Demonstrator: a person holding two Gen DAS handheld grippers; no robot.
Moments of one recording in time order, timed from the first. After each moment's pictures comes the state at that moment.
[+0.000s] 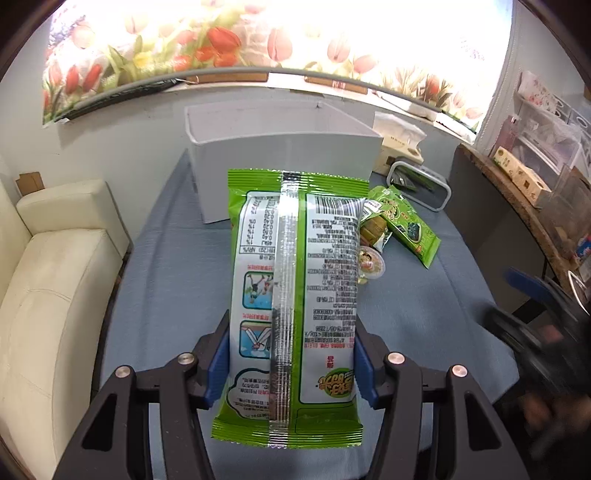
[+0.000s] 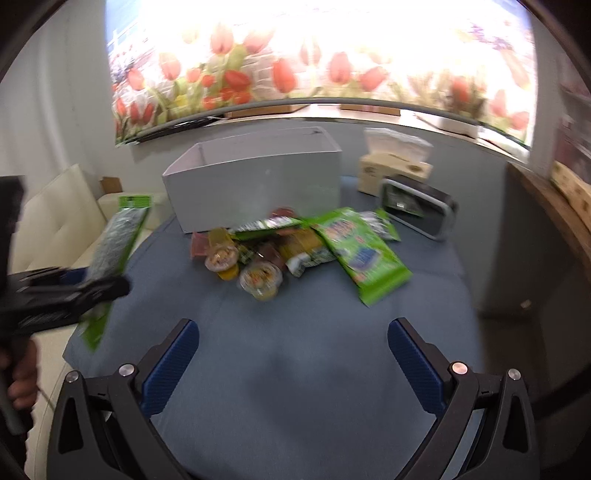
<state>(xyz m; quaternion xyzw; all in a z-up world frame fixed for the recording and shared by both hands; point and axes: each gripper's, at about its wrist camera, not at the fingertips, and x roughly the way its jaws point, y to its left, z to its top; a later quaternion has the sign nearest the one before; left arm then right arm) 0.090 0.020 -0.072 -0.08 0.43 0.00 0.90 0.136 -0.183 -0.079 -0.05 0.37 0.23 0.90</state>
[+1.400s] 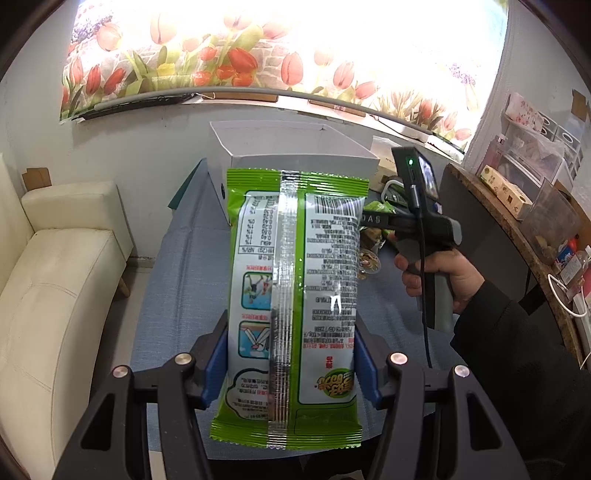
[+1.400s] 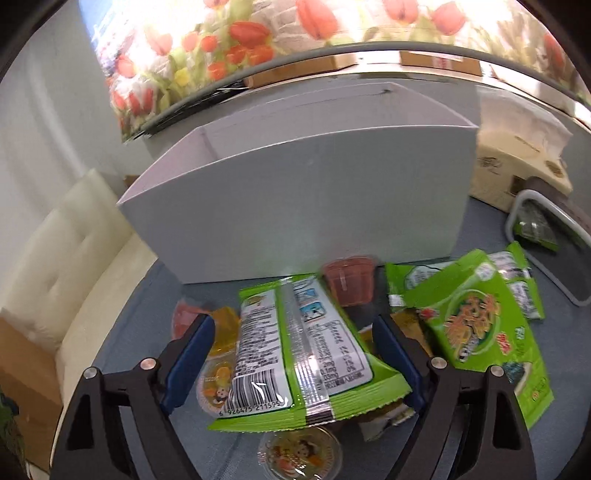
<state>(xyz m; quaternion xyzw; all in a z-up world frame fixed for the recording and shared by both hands) 0.045 0.056 -0.055 -0.10 0.39 -0.01 0.91 0.293 -0.081 -0.141 -0.01 0.42 0.32 0.85</state>
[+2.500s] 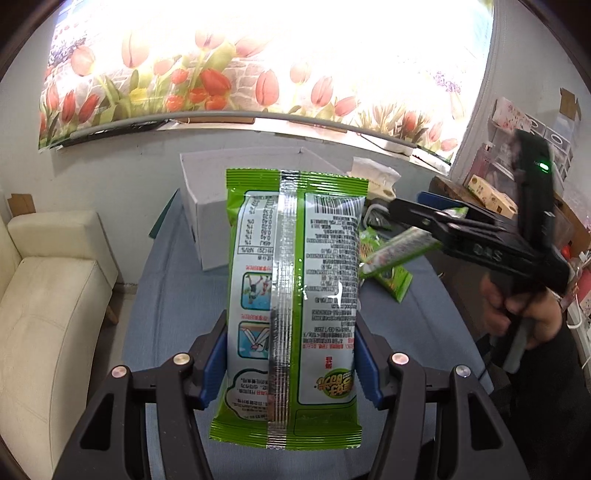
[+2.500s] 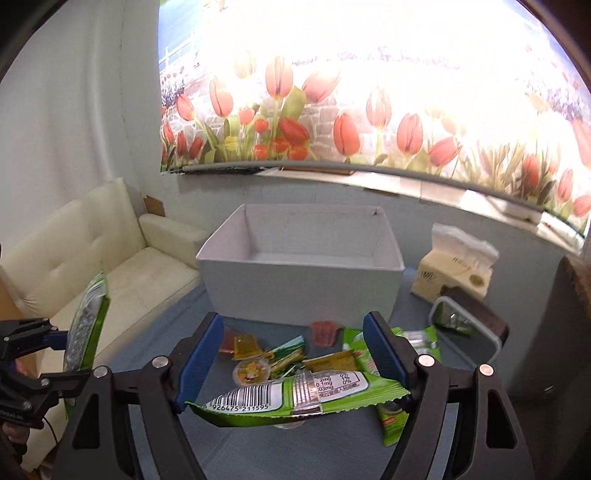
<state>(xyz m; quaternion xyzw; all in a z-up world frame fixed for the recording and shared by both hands) 0.097 0.034 -0.028 -0.09 0.37 -0.03 0.92 0.205 -0.133 -0.017 -0.07 0.28 0.31 0.90</state>
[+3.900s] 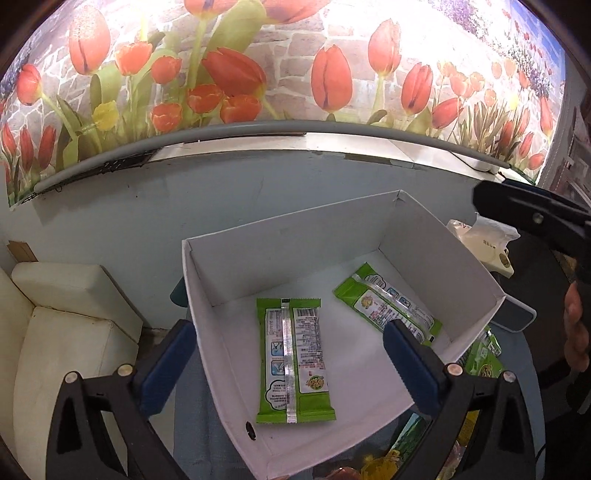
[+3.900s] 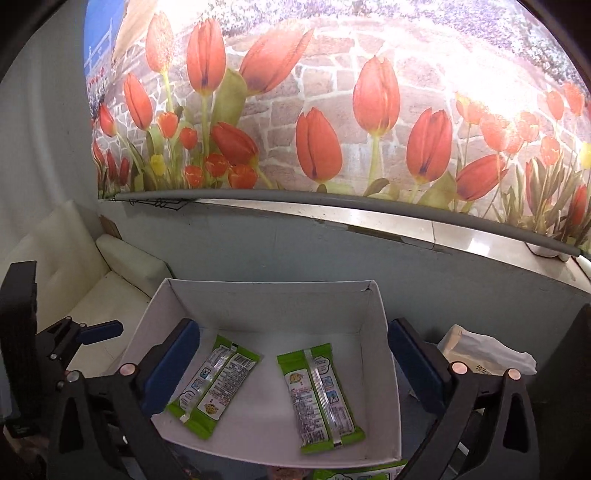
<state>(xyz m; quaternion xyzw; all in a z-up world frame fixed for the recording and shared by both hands) 0.362 0.120 -0.033 -0.05 0.40 0.03 0.91 0.418 -0.046 0.017 -0.08 0.36 0.28 0.89</state>
